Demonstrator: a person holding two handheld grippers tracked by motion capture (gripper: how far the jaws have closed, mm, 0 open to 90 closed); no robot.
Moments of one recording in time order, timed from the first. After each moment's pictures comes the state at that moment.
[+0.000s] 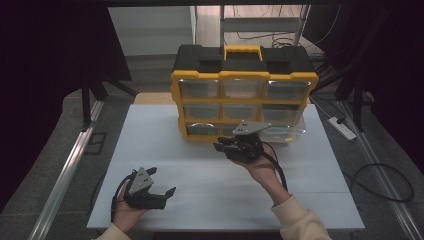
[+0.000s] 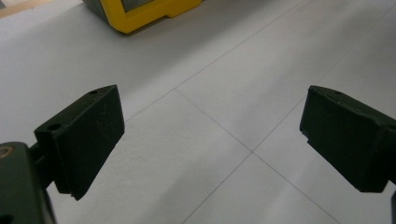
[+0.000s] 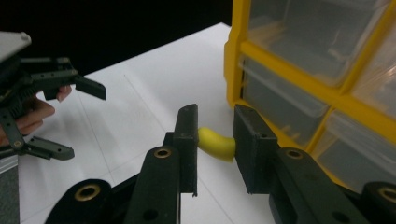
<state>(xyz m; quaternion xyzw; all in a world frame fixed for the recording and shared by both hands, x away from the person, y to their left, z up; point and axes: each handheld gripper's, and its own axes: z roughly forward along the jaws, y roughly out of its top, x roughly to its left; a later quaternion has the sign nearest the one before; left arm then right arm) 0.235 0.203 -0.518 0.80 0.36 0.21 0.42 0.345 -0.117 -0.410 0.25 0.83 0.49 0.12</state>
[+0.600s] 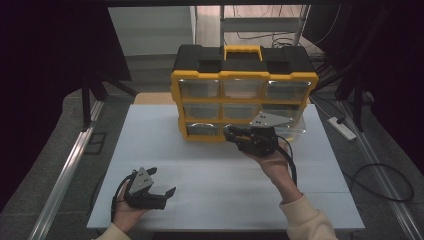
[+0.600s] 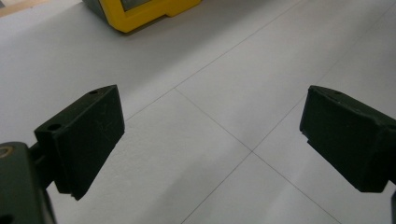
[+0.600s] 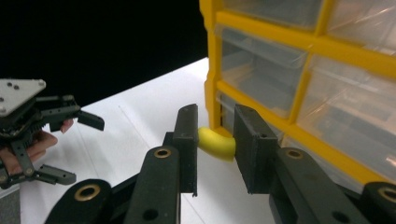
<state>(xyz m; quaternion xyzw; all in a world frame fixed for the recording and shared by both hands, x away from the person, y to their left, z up) 0.235 0.203 -0.518 0.80 0.36 0.21 0.42 0.342 -0.146 -0.377 0.26 0.79 0.53 0.14</state>
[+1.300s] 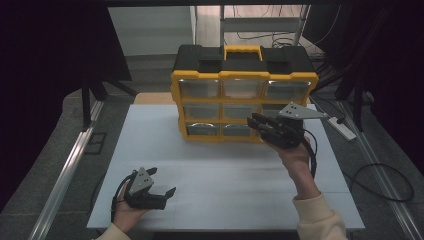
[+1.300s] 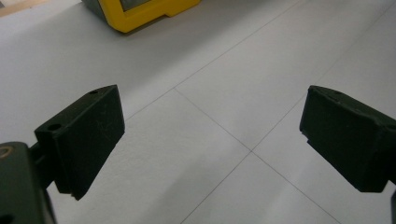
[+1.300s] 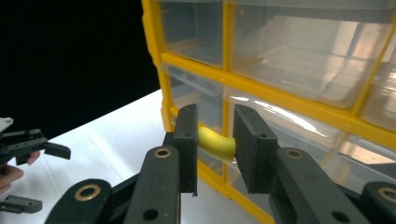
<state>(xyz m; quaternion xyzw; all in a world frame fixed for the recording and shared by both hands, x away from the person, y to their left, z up) 0.235 0.202 -0.518 0.80 0.36 0.21 0.42 0.346 -0.196 -0.351 0.30 0.75 0.56 0.20</state>
